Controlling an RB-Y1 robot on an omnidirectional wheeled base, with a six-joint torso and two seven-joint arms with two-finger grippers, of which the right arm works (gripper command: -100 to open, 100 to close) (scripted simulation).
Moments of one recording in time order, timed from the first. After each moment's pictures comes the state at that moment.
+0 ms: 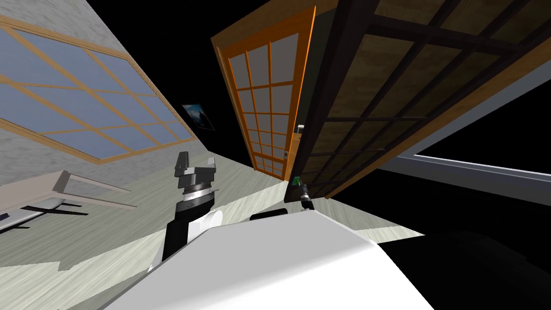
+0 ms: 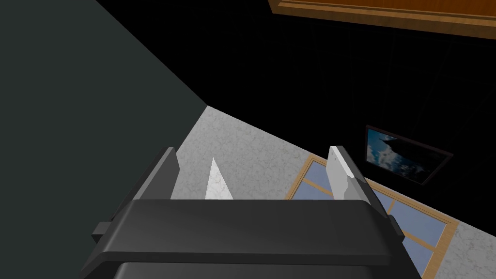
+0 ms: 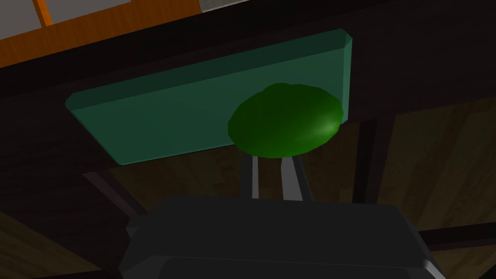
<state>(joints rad) 0.09 -0.23 0.11 -0.82 -0.32 -0.90 -0.24</state>
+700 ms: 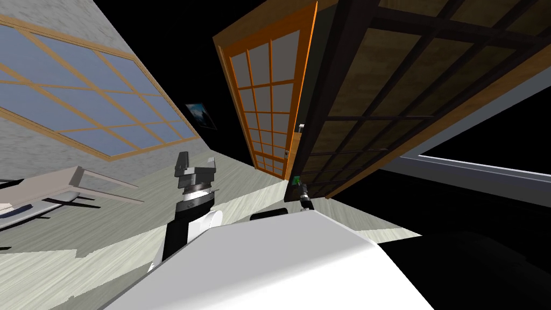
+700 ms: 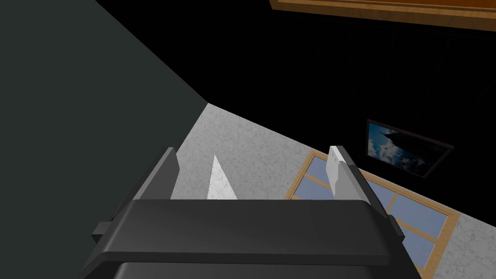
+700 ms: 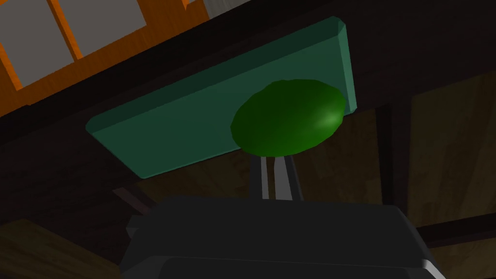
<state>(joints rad) 0.09 -0.25 0.16 -0.84 -0.39 -0.88 -0.36</state>
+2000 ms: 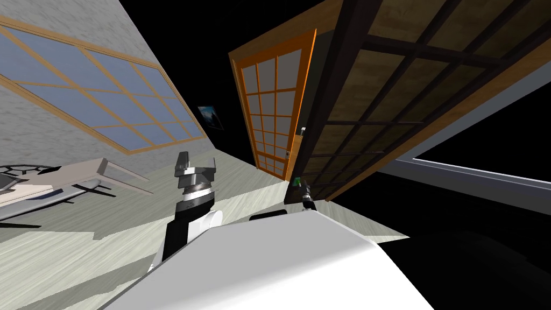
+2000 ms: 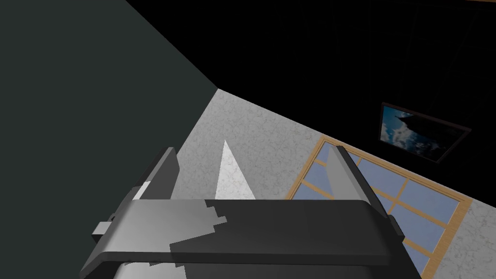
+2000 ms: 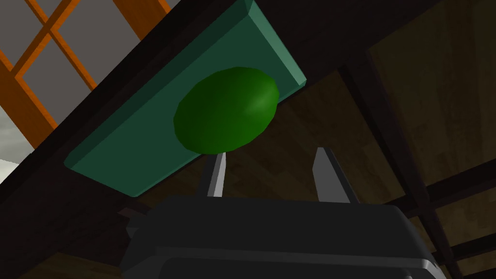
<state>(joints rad) 0.09 -0.28 0.19 -0.81 -0.50 -0.90 -0.61</state>
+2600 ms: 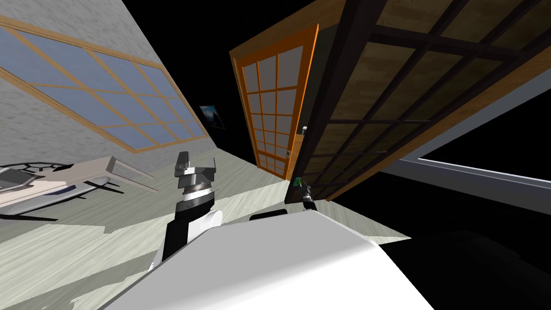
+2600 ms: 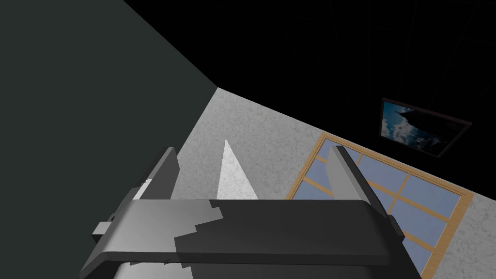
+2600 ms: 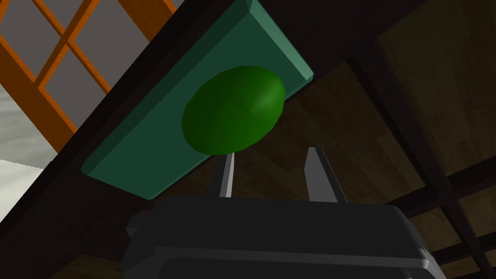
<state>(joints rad) 0.12 -0.29 0.19 -0.86 -0.53 -0.88 -0.65</state>
